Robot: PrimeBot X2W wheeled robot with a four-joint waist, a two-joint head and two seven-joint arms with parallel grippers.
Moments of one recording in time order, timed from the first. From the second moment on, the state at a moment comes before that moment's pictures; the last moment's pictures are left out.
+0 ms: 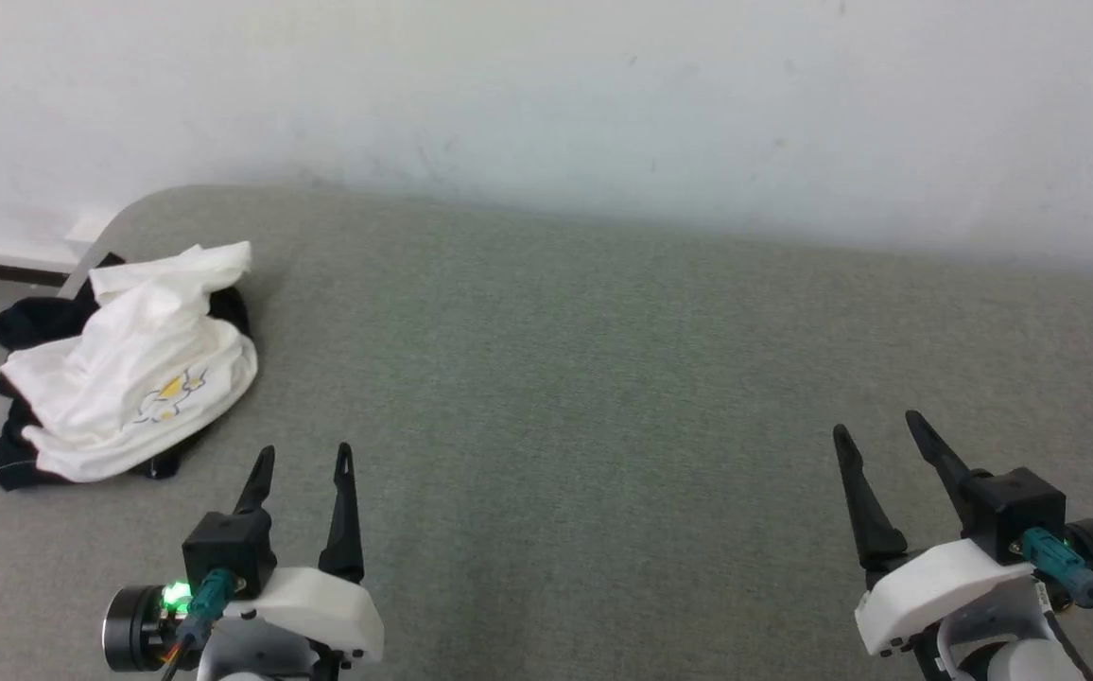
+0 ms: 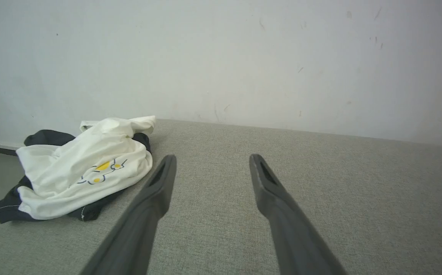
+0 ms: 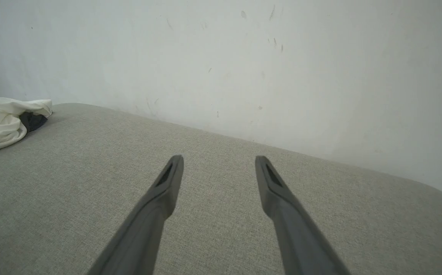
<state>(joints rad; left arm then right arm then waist) 0.01 0.06 -0.03 0.05 -0.06 0.06 -0.08 0.00 -0.05 0.01 0.04 0.04 0.13 -0.05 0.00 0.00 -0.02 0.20</state>
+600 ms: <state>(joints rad) 0.01 0.07 -0.04 0.06 -0.09 0.10 -0.12 0.00 -0.05 0.03 0.06 0.05 0.13 -0.07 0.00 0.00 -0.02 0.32</state>
